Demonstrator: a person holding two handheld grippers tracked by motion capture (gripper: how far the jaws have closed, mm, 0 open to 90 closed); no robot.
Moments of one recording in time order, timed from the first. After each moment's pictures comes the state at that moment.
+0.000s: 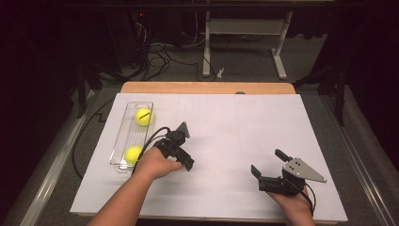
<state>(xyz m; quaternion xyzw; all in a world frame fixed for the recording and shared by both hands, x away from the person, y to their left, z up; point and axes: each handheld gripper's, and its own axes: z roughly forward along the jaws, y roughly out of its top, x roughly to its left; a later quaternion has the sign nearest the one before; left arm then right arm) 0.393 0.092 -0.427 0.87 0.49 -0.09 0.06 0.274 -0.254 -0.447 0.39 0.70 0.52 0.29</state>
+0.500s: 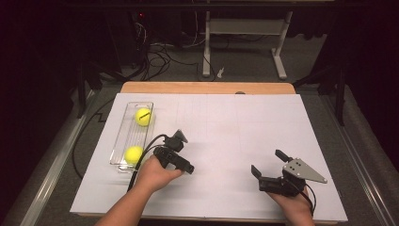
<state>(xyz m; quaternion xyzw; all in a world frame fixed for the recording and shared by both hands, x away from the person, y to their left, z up) 0.367 0.100 -0.436 0.86 0.48 -0.05 0.15 0.272 -0.254 -0.447 0.39 0.70 0.53 0.29</state>
